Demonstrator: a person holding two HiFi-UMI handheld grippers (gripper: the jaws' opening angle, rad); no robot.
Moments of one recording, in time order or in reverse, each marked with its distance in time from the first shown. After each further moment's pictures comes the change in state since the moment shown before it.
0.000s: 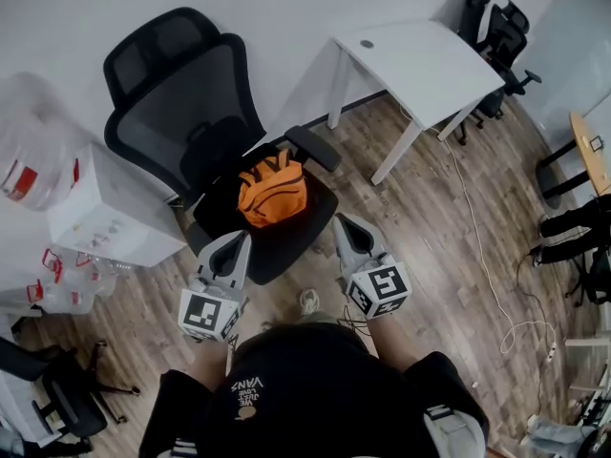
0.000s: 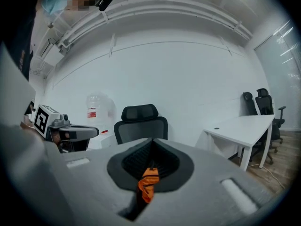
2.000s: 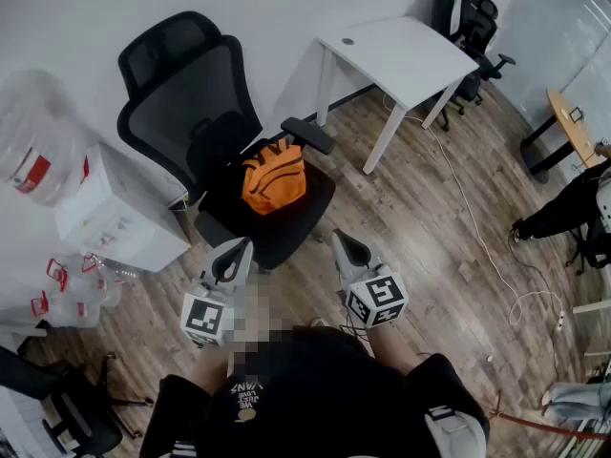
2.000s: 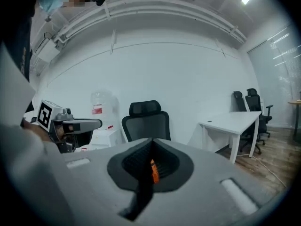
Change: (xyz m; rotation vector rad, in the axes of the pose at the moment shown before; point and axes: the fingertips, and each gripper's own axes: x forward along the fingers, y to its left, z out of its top) left arm -0.116 -0.030 0.001 0.018 -0.021 -0.103; right arm -0.091 0.110 -0.034 0.023 0.046 -0.093
